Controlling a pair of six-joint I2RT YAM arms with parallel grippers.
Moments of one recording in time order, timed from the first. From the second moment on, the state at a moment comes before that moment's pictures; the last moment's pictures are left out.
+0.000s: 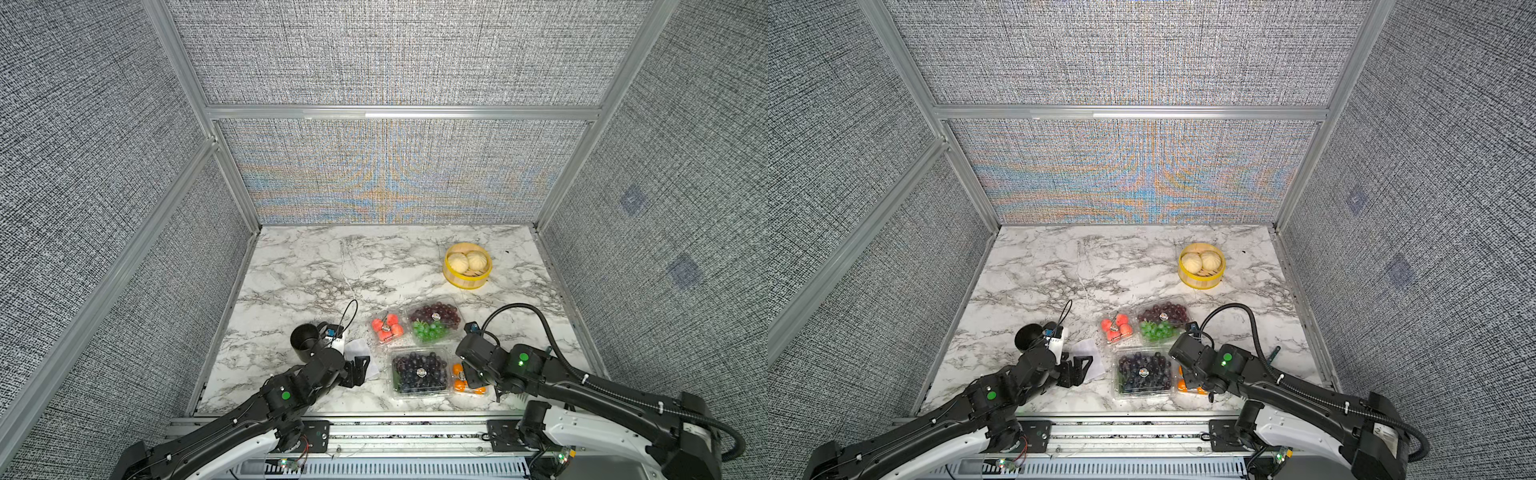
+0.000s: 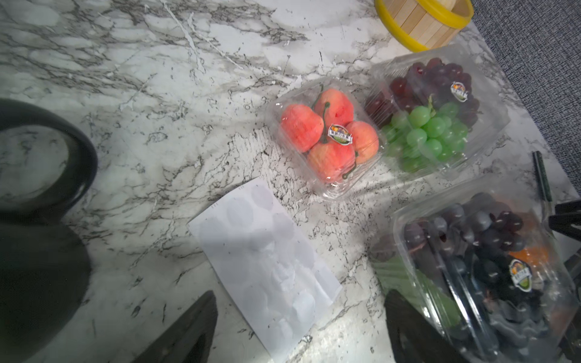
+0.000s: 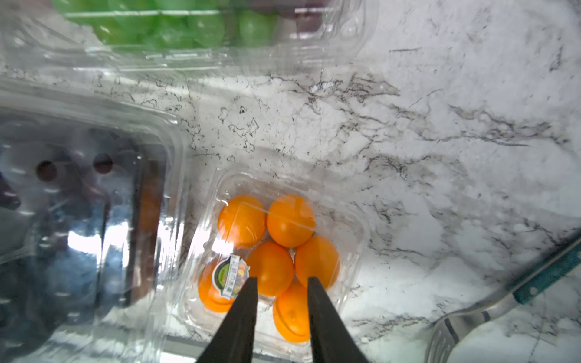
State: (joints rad) left arm -0.97 0.59 0.25 -0.37 -0.21 -0.68; right arm 0.98 0.97 0.62 -0.91 0.28 0.67
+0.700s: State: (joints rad) left arm -0.97 0.49 0.23 -0.43 -0.24 -0.68; right arm 1.05 1.08 0.64 -0.92 0.34 0.71
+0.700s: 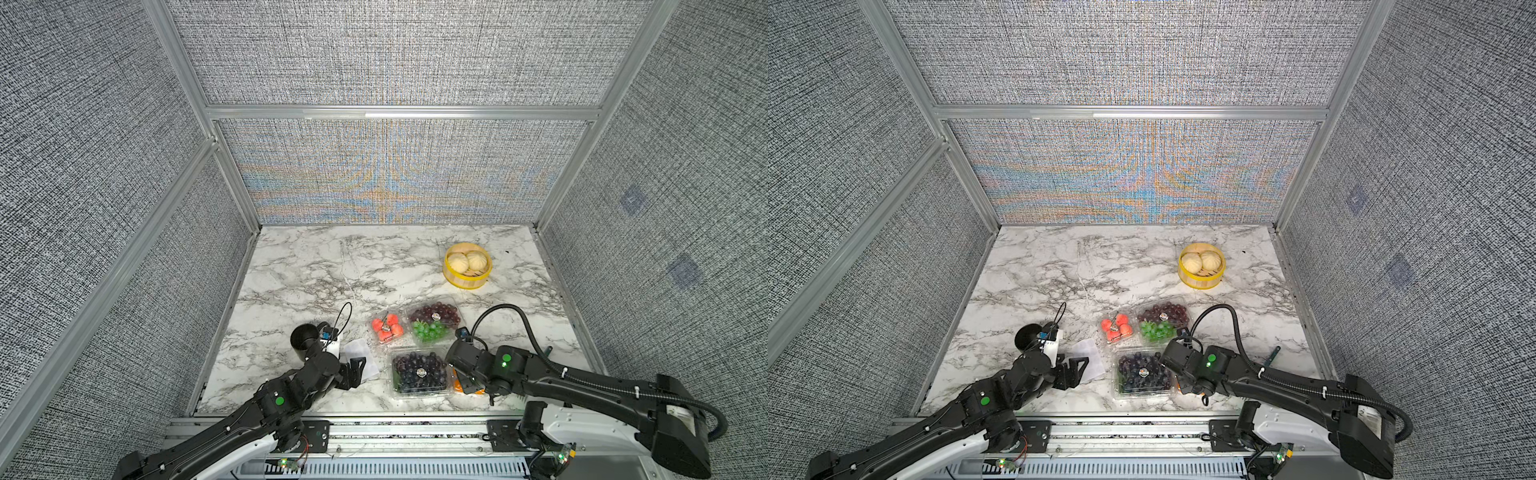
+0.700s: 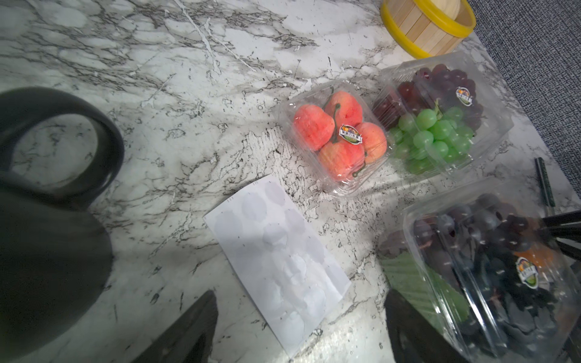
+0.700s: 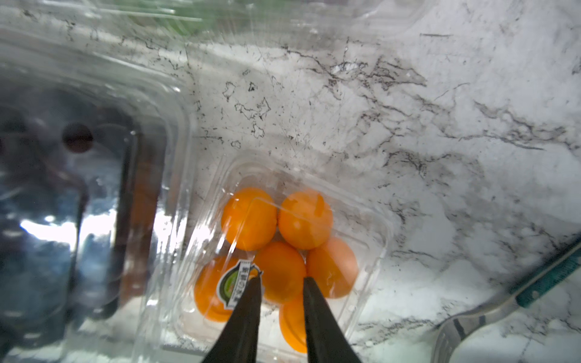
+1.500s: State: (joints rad) left arm -0.87 0.46 0.37 -0.23 -0.93 -0.28; right arm 0.57 0.89 0.82 -0.64 0.26 0.39
